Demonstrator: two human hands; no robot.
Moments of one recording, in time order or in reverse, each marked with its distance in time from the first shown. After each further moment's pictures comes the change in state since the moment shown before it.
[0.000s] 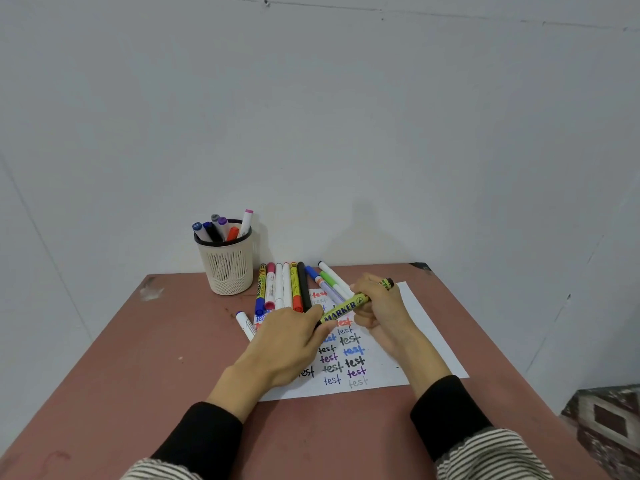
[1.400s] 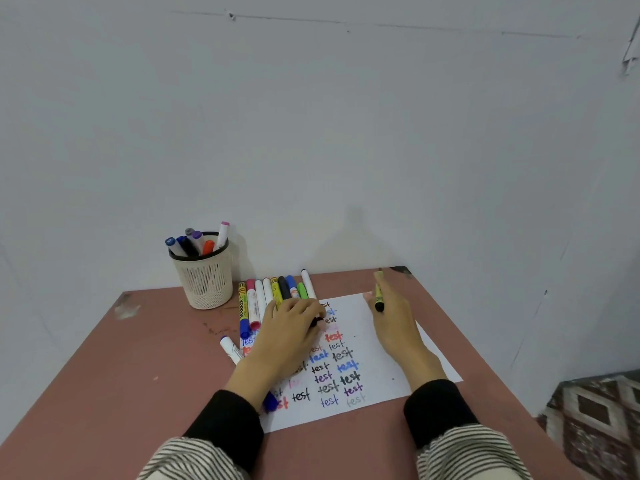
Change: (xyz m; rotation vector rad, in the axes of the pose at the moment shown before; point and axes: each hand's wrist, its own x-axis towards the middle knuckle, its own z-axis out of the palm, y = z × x) left_hand 0.042 -0.003 0.041 0.036 -0.055 -0.084; right_hand 0.022 0.023 -0.072 -0.895 0.183 -0.331
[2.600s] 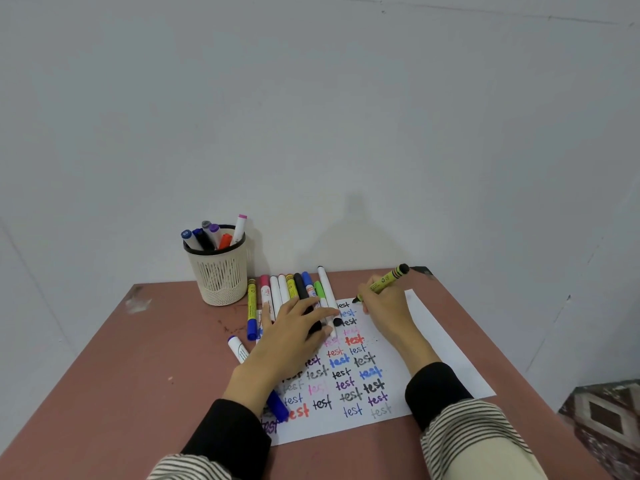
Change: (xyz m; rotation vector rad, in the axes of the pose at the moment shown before) left_hand -0.009 -0.018 -0.017 -0.218 -0.165 -0.109; right_hand 0.034 -0.023 0.039 0.315 -0.029 0.156
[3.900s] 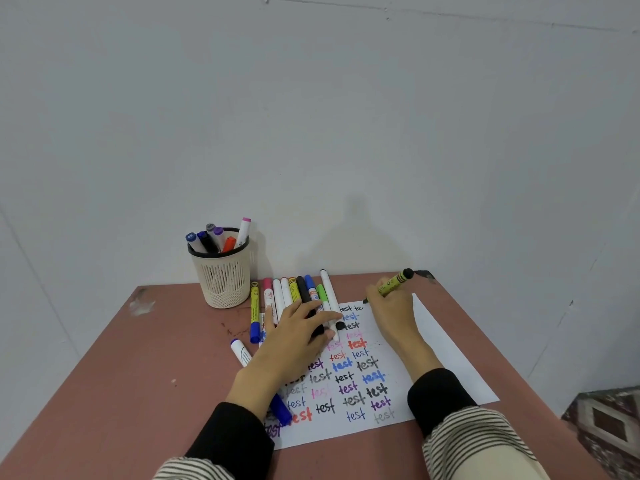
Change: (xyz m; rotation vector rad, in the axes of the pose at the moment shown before) left_hand -0.001 0.000 -0.001 -0.001 -0.007 -0.002; right_hand 0.001 0.004 0.000 -0.028 0.119 -0.027
